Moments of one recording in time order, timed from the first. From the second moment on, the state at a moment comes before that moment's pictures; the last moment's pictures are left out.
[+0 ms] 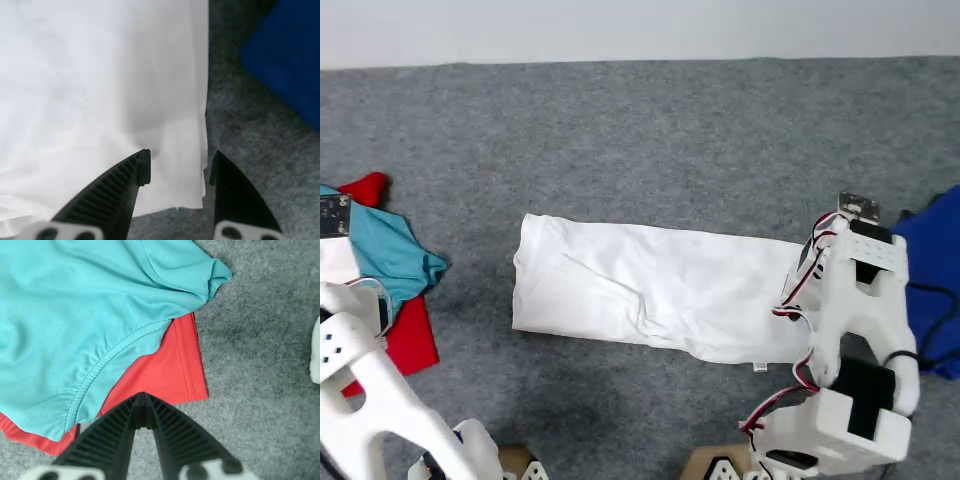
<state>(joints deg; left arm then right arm) -45.2 -34.2 36.4 81.1 -23.5 16.8 1.3 29.3 68.7 -2.4</state>
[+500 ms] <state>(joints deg) -45.2 -34.2 36.4 81.1 -23.5 16.8 1.3 35.5 62.2 -2.4</state>
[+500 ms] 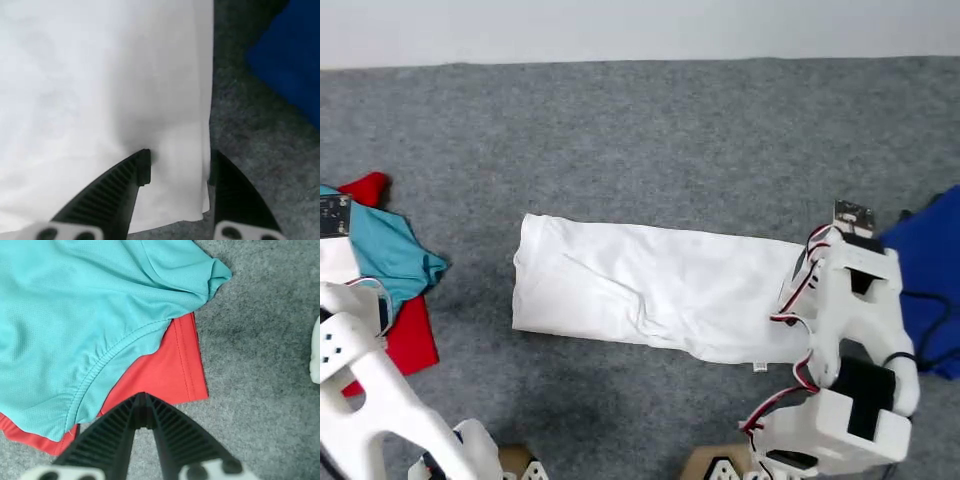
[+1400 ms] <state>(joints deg) -45.2 -34.2 36.4 81.1 -23.5 6.7 -10.9 36.5 69.5 -2.4</state>
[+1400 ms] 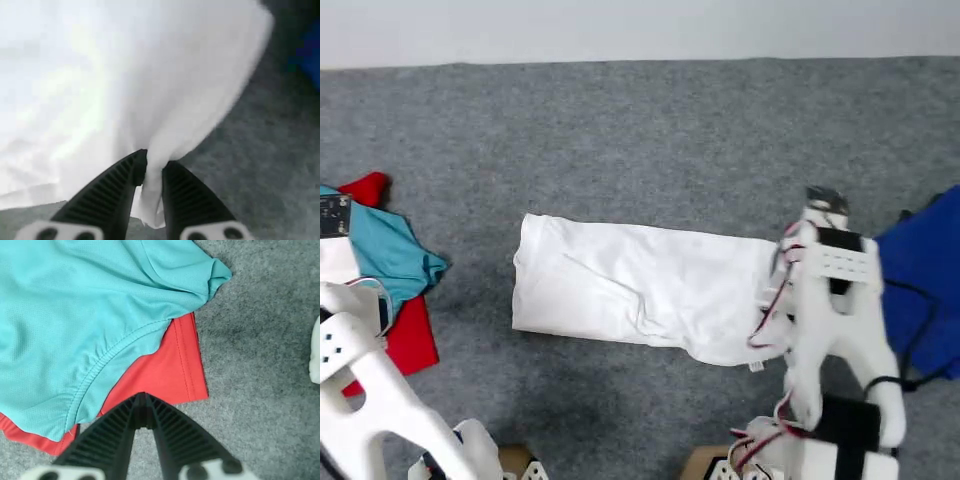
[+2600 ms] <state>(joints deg) -45.2 -34.2 36.4 83.8 -23.6 -47.3 36.3 -30.2 78.2 -2.4</state>
